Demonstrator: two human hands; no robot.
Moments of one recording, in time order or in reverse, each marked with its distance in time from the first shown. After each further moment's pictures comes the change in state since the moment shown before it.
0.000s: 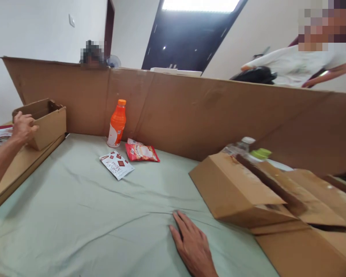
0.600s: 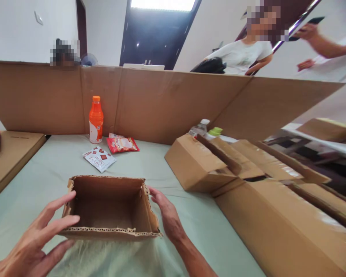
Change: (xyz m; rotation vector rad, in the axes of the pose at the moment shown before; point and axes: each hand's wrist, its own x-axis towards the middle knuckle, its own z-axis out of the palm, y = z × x) left_hand -0.261 0.184 -0.024 -0.378 -0.404 0.507; right_hand 0.039 -0.048 -0.062 1.054 -0.063 0.344
